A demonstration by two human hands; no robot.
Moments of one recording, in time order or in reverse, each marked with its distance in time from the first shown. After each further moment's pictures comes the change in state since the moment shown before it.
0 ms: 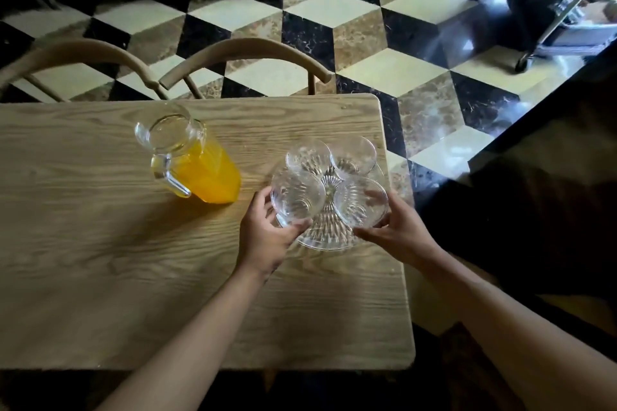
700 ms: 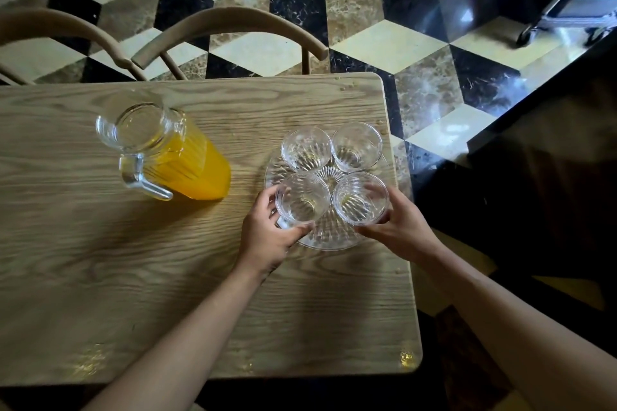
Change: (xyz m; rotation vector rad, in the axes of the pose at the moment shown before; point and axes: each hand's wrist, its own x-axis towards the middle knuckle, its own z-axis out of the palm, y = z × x) left_hand 0.017 -0.032 0.008 0.014 -0.108 -0.074; right_hand 0.011 0.015 0.010 0.056 0.004 0.062
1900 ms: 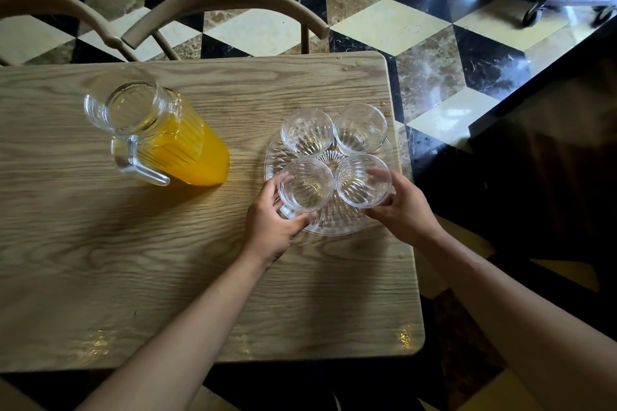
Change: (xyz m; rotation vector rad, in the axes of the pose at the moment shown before) left_hand -0.001 -0.010 0.001 0.052 -0.039 0.000; right_hand 0.001 -0.003 0.004 -0.067 0.049 0.061
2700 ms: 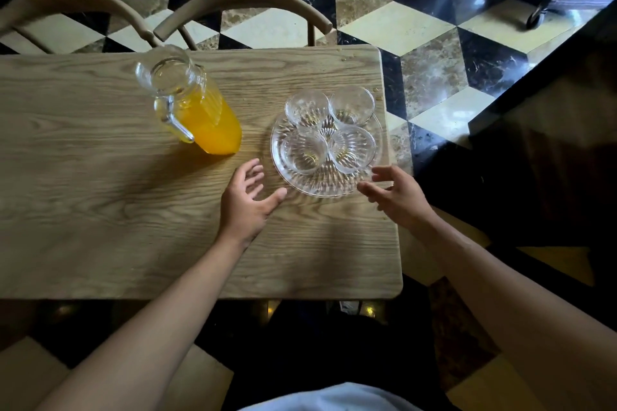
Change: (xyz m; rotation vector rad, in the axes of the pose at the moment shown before) left_hand -0.067 0.018 -0.036 -0.008 0.197 -0.038; right_hand -0.058 -0.007 -0.015 0.050 -0.037 0.112
